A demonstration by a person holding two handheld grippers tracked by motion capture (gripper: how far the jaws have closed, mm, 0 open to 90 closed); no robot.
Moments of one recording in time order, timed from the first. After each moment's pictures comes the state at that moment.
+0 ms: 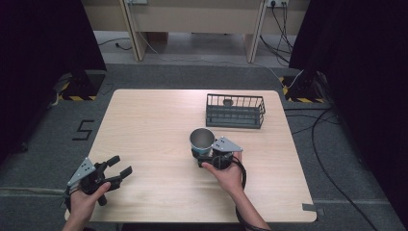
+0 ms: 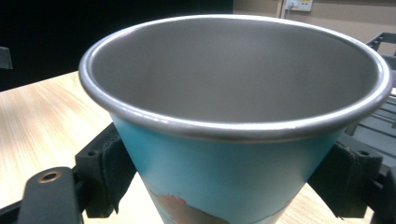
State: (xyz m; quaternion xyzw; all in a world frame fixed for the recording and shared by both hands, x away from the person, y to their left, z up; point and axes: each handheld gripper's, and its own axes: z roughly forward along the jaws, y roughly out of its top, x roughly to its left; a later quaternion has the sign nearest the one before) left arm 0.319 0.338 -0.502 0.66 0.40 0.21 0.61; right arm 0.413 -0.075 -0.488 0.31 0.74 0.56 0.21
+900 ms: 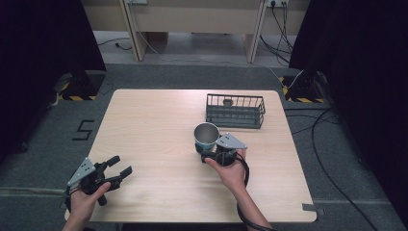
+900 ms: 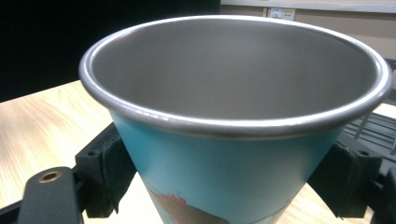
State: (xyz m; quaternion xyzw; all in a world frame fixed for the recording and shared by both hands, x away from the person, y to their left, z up) left arm 0.319 0.338 -0.502 0.65 0.40 0.20 0.61; right arm 0.418 -0.084 -0.475 0.32 0.73 0.56 0.23
